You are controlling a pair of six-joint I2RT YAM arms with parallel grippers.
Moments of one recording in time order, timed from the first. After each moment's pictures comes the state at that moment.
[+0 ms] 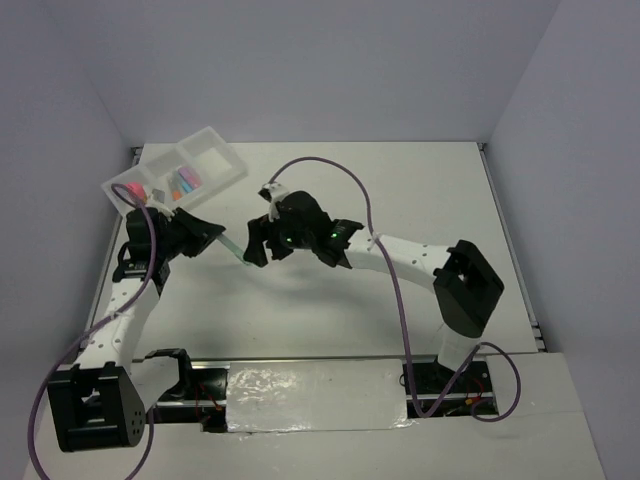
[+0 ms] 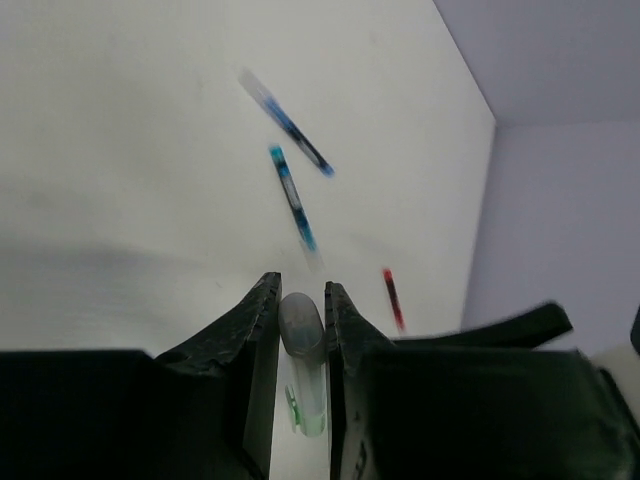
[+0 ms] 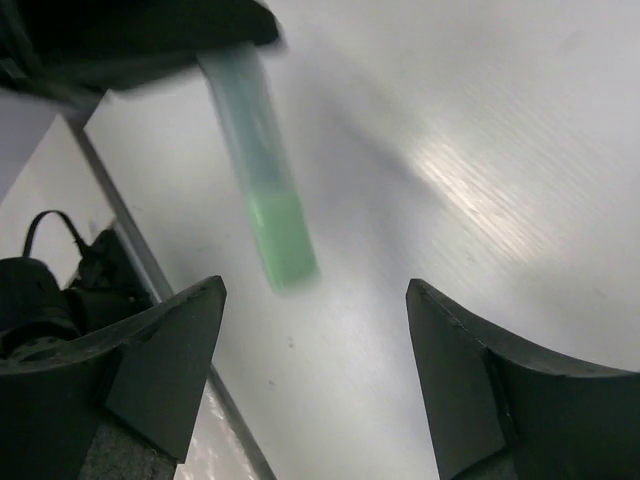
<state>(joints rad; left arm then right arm) 0.11 1.00 0.62 -0.10 0.47 -0.89 0.93 1.76 1.33 -0.04 -0.20 0.43</state>
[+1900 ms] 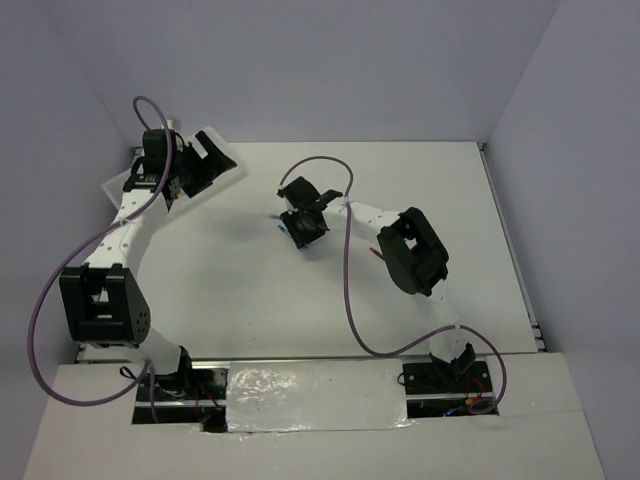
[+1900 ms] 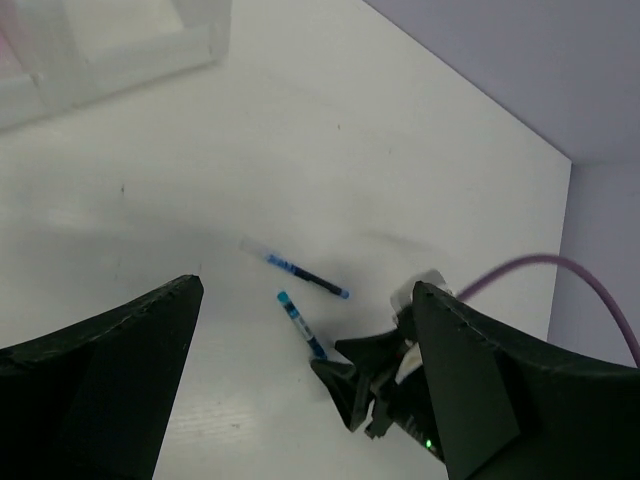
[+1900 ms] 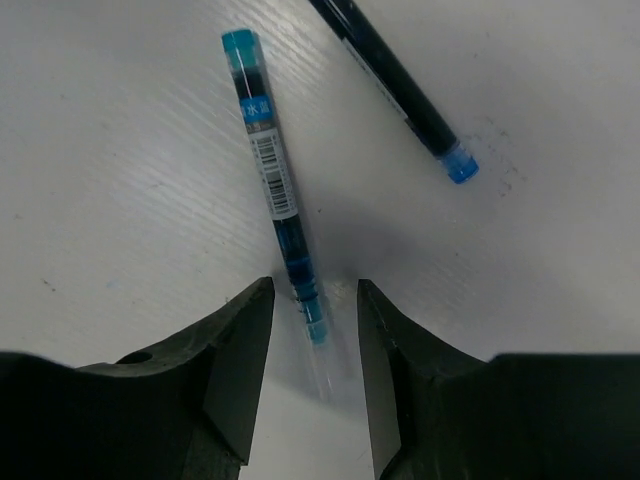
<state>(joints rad) 0.04 1.60 1.40 -0.35 0.26 -0.66 0.73 2.18 1.68 -0.52 0.02 0.15</state>
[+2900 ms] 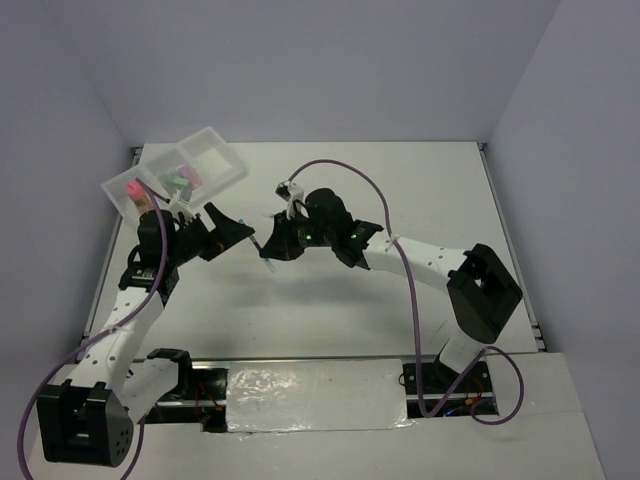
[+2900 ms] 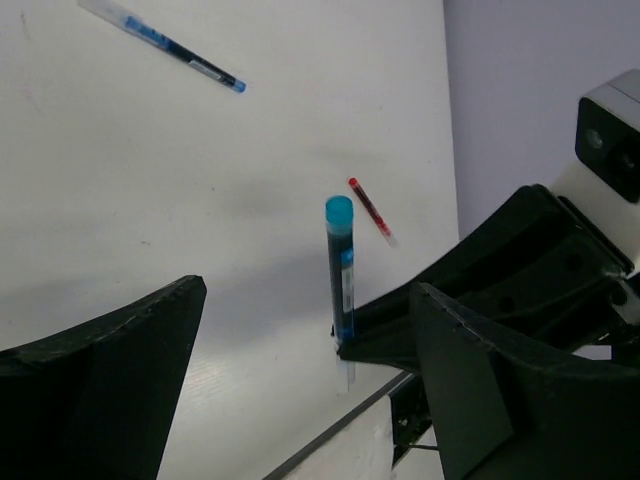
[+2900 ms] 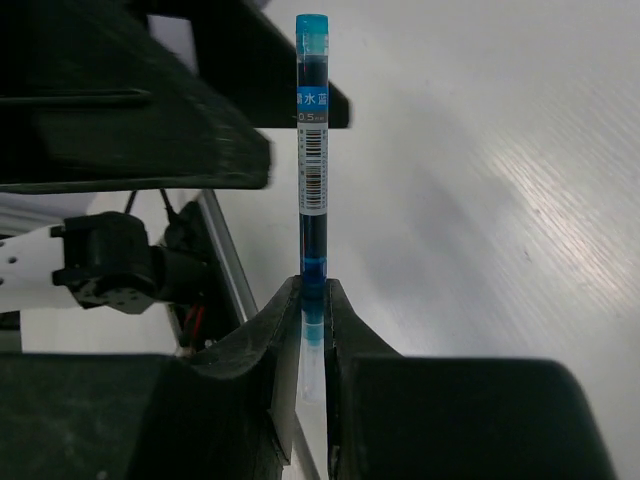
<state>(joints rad) -0.04 0.93 0.64 -0.13 0.53 -0.77 0.83 1.66 1.15 0.09 -0.44 0.48</state>
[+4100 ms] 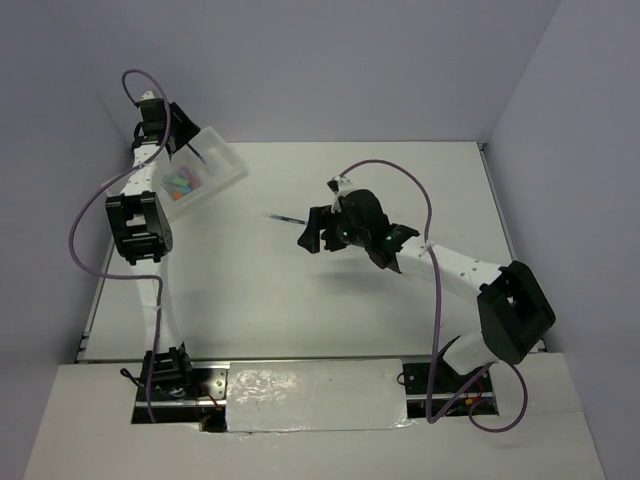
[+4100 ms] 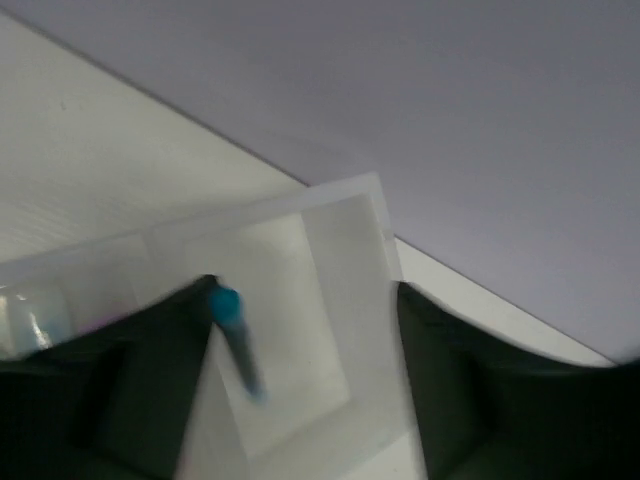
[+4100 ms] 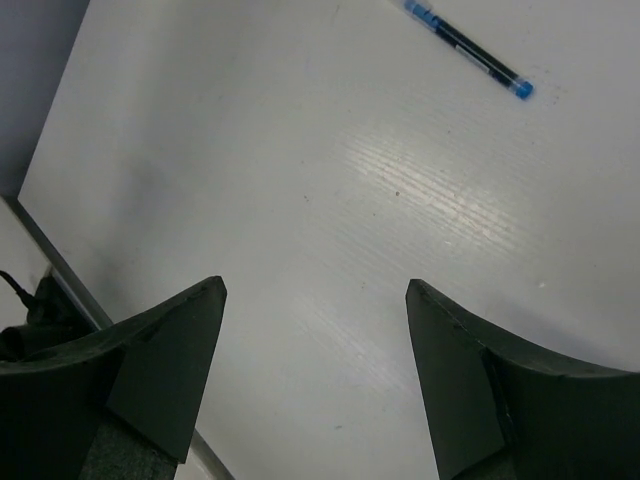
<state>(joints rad) 0.17 2.43 2.25 -0.27 0.08 -0.60 0.68 1.46 0.96 0.01 -0.18 0.48</state>
